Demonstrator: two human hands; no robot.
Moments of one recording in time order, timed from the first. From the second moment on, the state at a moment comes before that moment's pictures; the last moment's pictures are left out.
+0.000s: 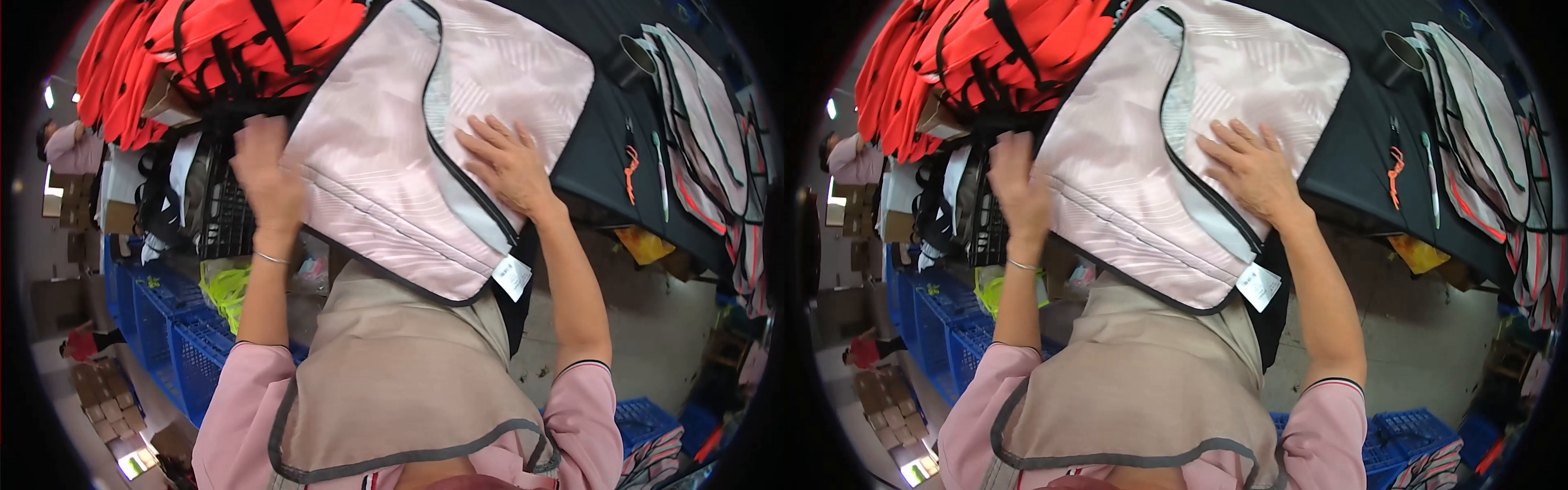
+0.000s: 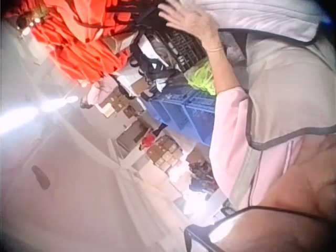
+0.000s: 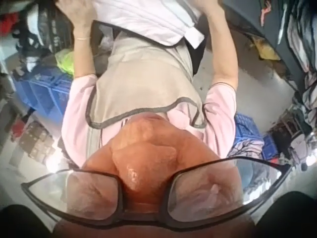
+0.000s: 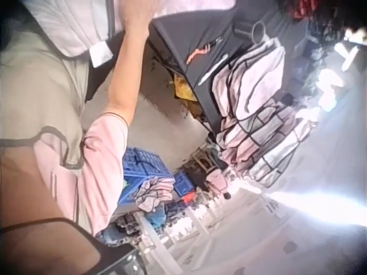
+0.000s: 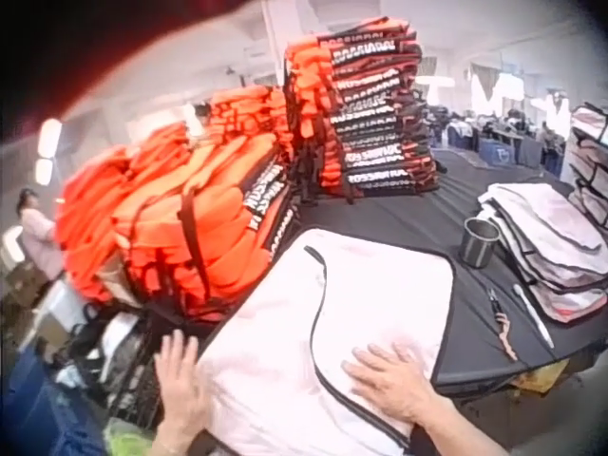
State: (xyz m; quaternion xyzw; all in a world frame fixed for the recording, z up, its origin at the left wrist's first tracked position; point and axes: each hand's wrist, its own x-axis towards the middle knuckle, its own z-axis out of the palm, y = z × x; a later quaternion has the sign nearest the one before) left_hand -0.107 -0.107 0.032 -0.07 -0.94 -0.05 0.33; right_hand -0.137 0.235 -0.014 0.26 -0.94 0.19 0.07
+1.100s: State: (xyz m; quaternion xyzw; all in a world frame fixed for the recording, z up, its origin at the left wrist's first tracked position) left_hand -0.081 -0.099 0.012 0.04 -0.91 -0.37 0.15; right_hand -0.107 0.481 0.044 -0.20 -0.91 0.17 0.32
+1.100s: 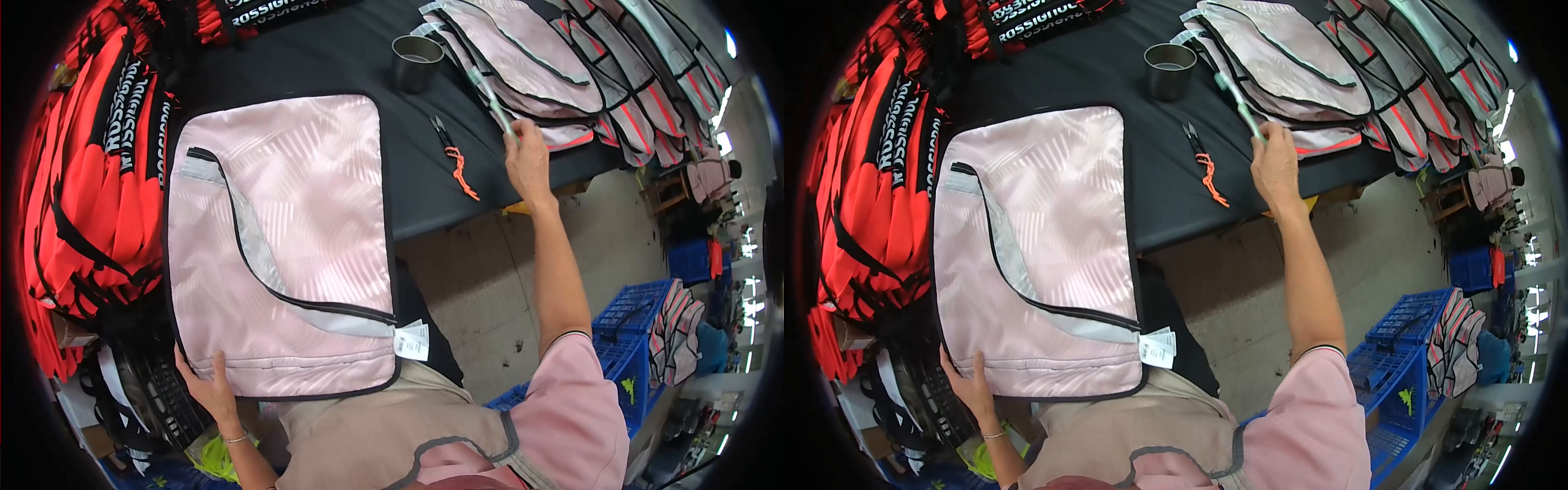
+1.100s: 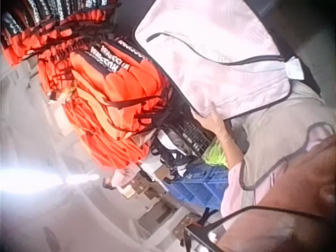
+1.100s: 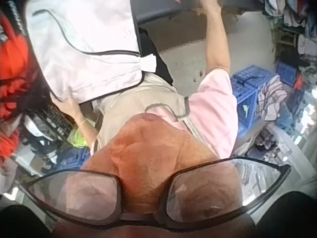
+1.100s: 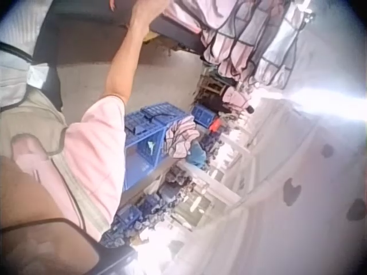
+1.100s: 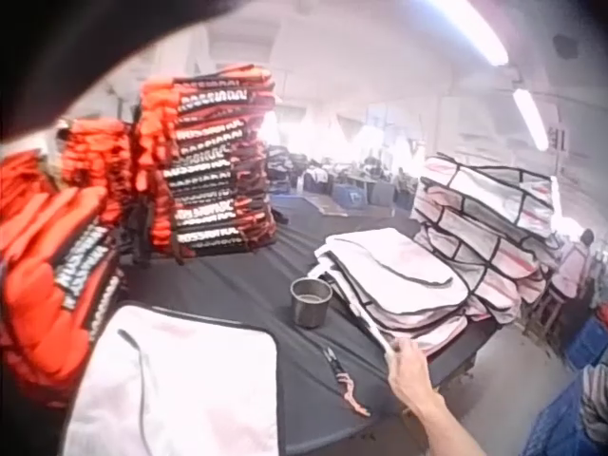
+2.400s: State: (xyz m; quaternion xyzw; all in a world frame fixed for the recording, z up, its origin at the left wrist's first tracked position) left_hand -0.077 -0.100 0.008 0.05 -0.91 -0.37 0.21; right_hand -0.246 0.621 0.091 -0.07 -0.99 -0.08 0.13
